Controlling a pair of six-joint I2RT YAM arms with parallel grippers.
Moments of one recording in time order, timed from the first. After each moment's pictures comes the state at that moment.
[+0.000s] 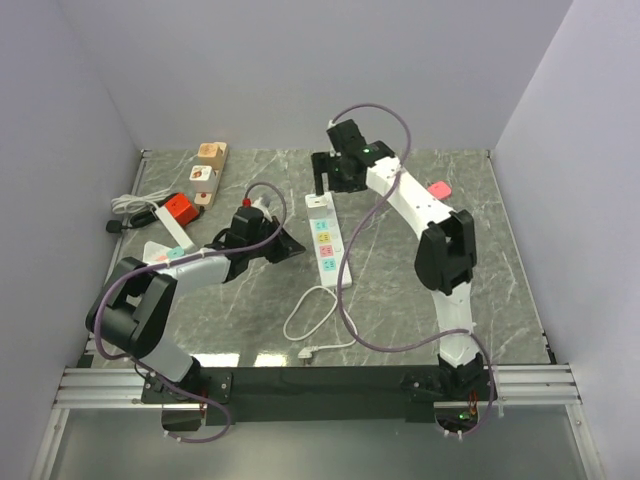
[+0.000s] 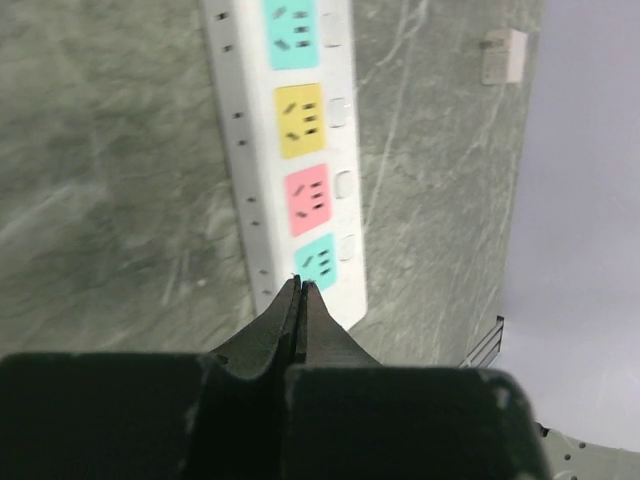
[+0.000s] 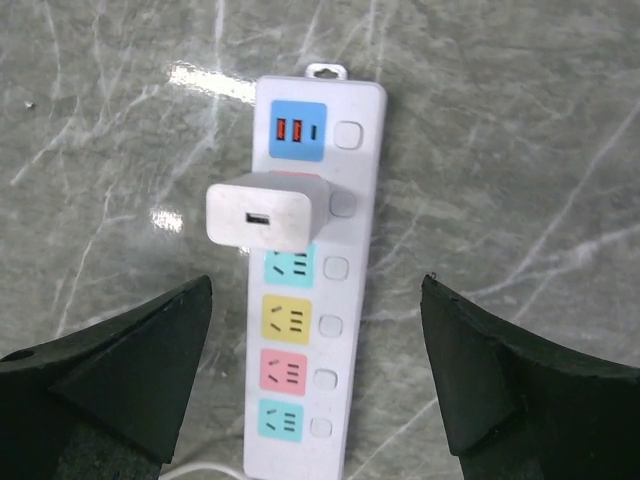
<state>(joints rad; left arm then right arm) -0.48 1.55 0.76 0.23 0.29 -0.94 0.51 2.12 2.03 -0.82 0.04 0.31</state>
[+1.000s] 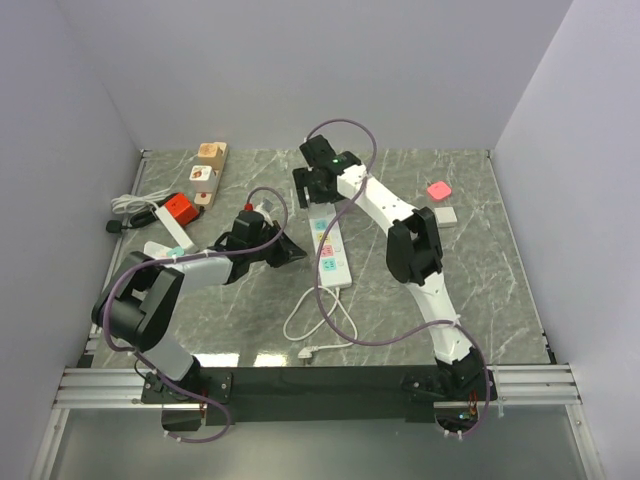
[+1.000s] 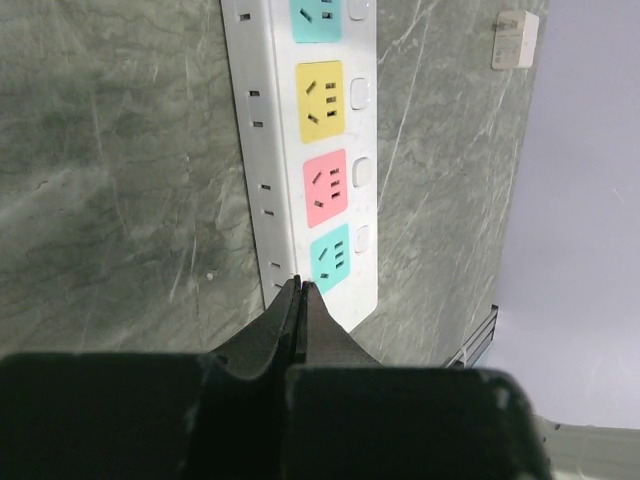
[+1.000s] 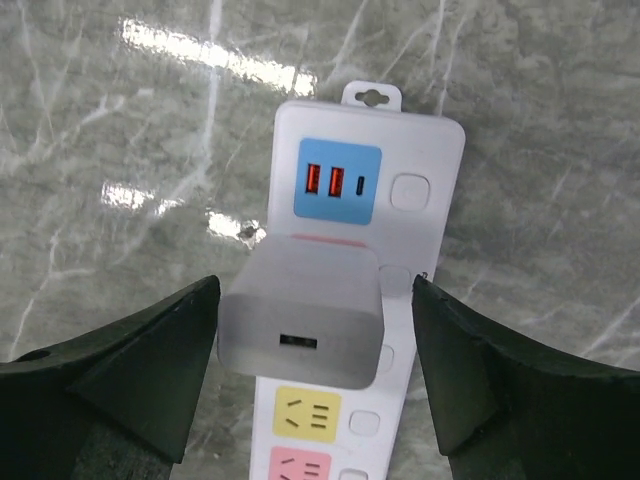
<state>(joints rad) -0.47 1.60 0.72 0.29 0.34 -0.96 0.59 2.42 2.28 -0.88 0.12 0.28</state>
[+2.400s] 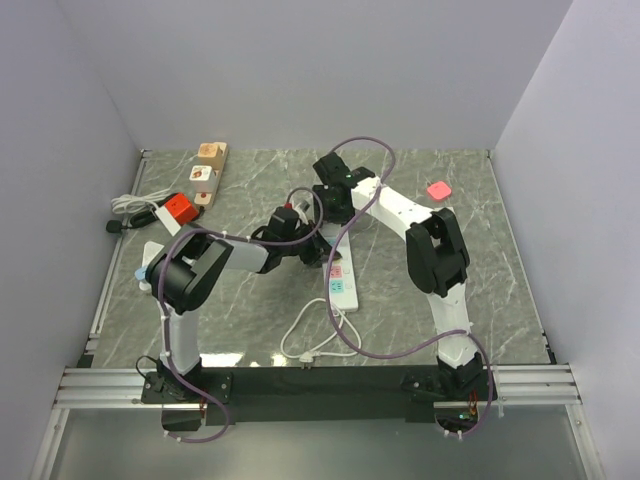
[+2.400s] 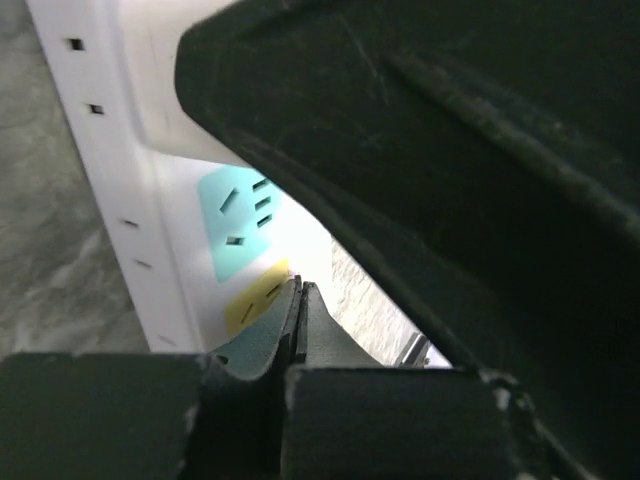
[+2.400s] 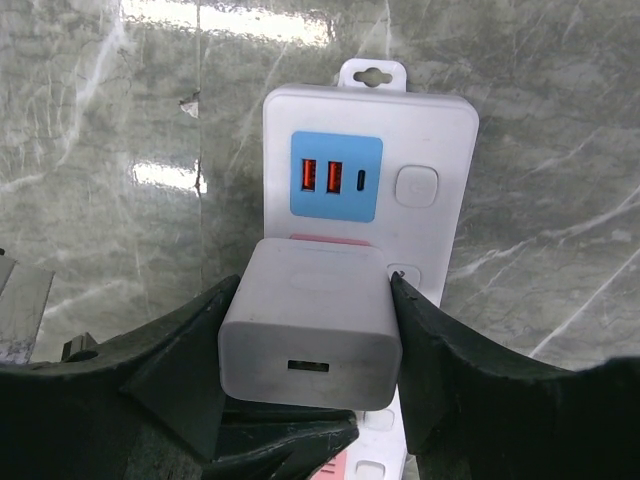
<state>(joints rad) -0.59 1.96 0.95 0.45 0.45 -1.06 0.59 2.16 1.83 -0.77 0.09 0.46</state>
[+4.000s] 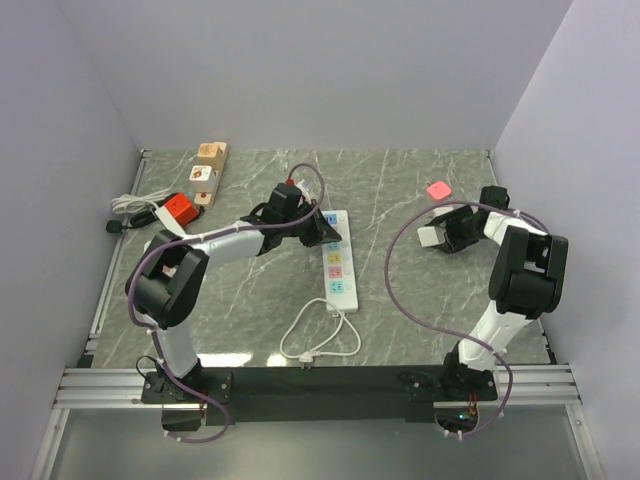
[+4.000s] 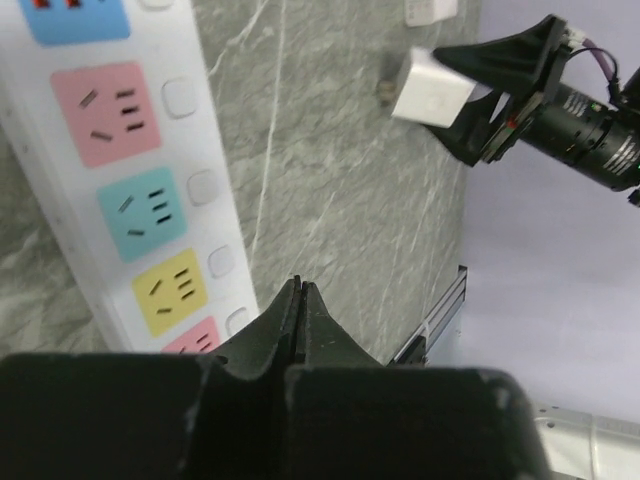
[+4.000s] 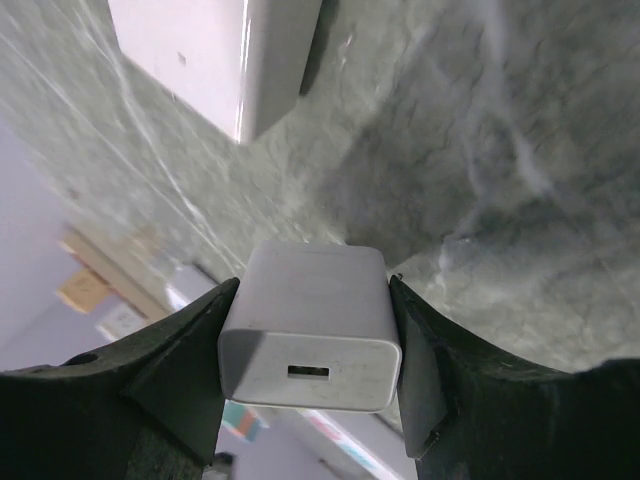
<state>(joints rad) -0.60 1.81 1.14 0.10 0.39 -0.95 -0.26 1.79 1.07 -0.39 -0.39 0.95</state>
